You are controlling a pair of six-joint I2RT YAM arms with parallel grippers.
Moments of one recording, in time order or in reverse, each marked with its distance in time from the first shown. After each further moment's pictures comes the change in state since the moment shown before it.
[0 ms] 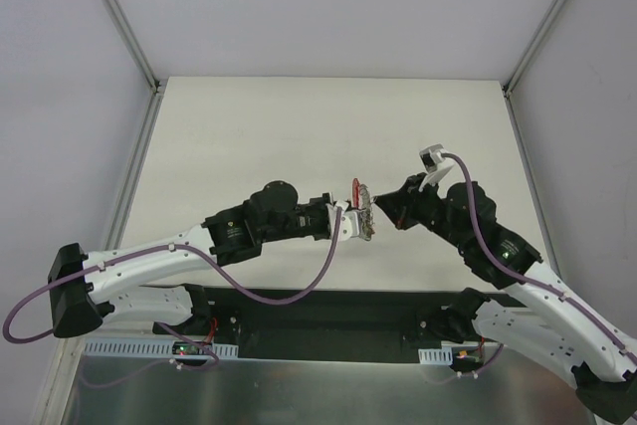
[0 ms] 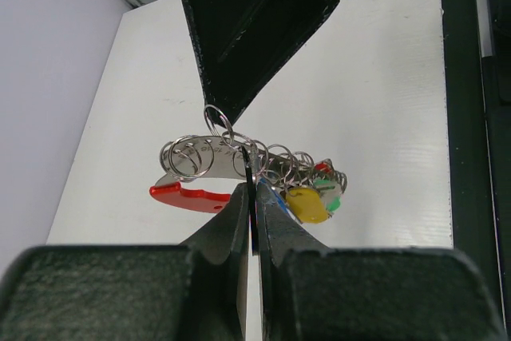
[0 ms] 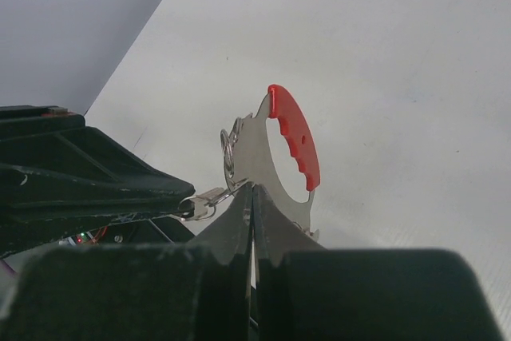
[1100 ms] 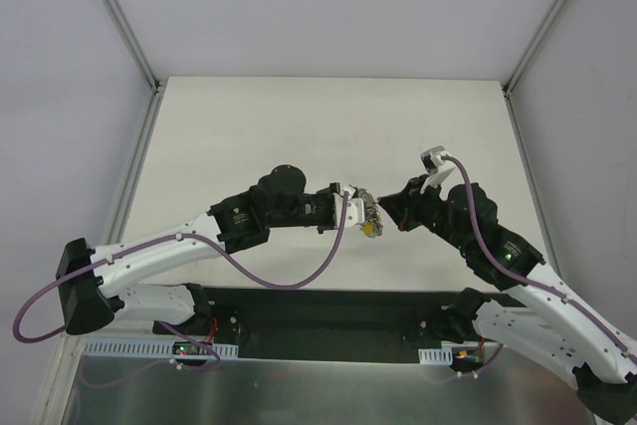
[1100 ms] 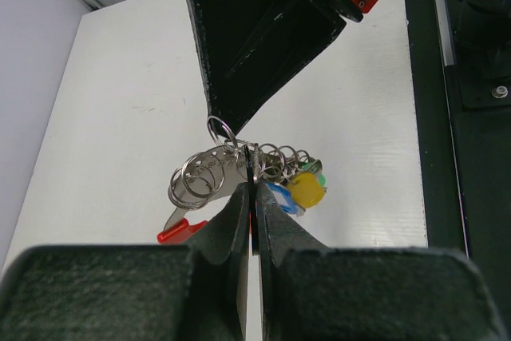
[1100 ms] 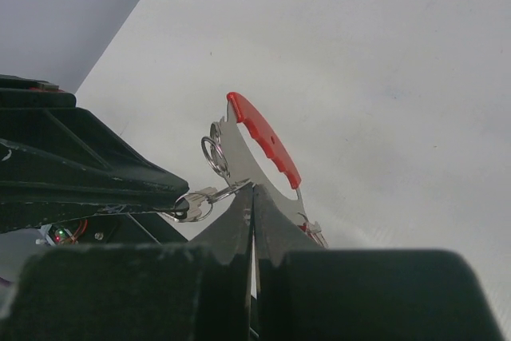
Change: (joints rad) left arm 0.064 0.069 0.099 -0.075 0.149 -0.052; right arm 0.005 -0.023 -0.007 -0.028 0.021 -0.037
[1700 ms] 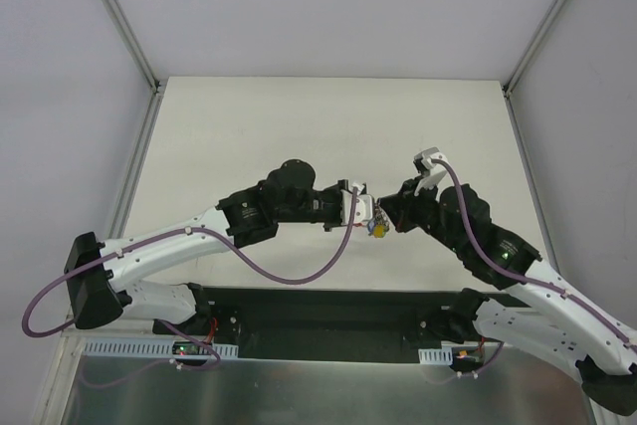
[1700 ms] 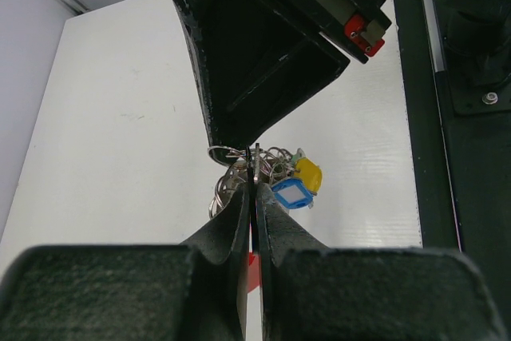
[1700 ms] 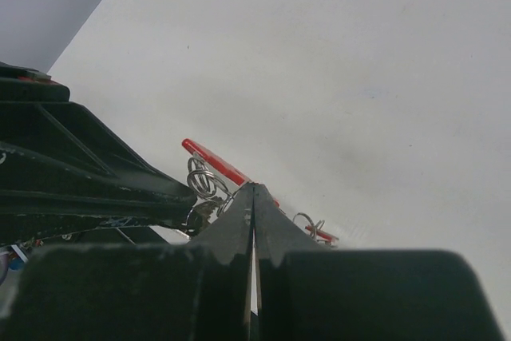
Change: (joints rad) left arm 0.003 0.068 0.062 -0.019 0.033 -0.005; right arm 0.076 0.029 0.022 -0.033 0.115 -0.054
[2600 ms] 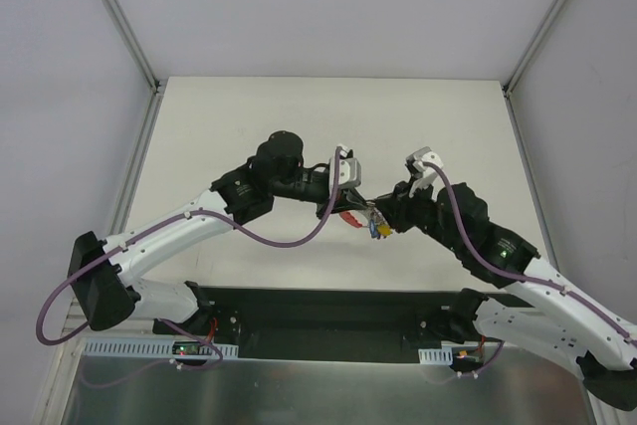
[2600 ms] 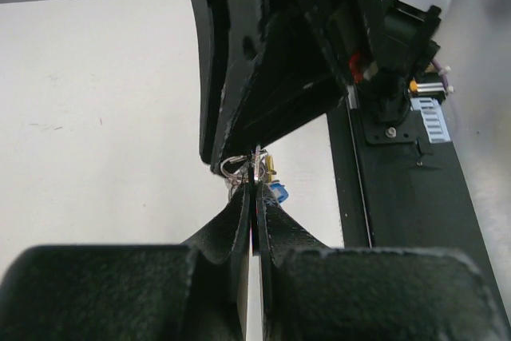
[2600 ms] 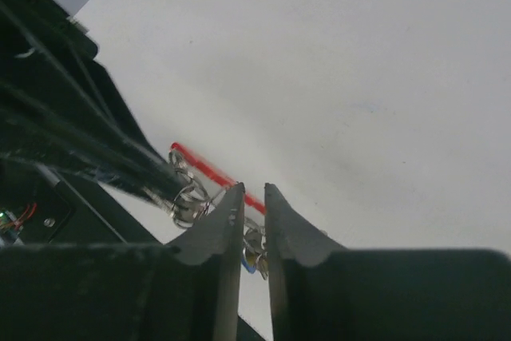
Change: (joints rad) left arm 0.161 0.043 0.066 0.004 0.311 -0.262; right arm 0.038 0.031 0.019 0.008 0.025 -0.053
